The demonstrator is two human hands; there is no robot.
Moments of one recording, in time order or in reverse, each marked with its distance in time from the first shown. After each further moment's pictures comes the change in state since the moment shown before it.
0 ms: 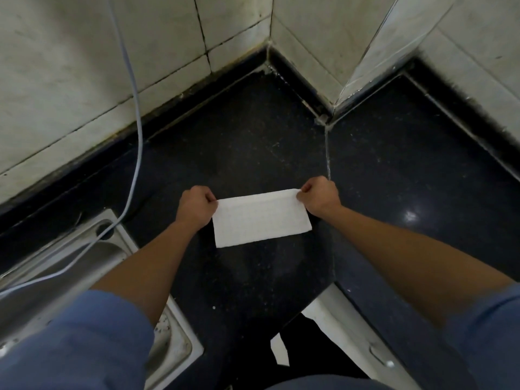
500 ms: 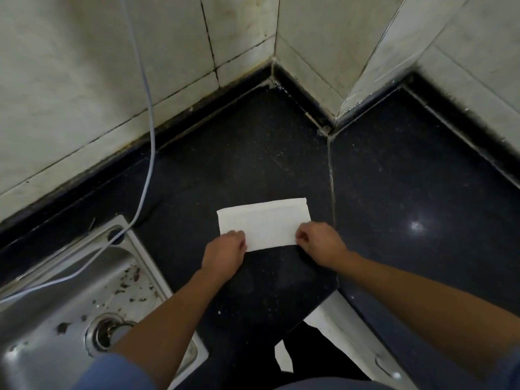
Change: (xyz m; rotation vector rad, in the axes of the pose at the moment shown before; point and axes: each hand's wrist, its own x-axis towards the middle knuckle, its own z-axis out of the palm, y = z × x) left_hand -0.084 0.008 0.043 0.308 -0.071 0.324; right_hand -0.065 0.032 0.019 -0.304 -0.198 -0.391
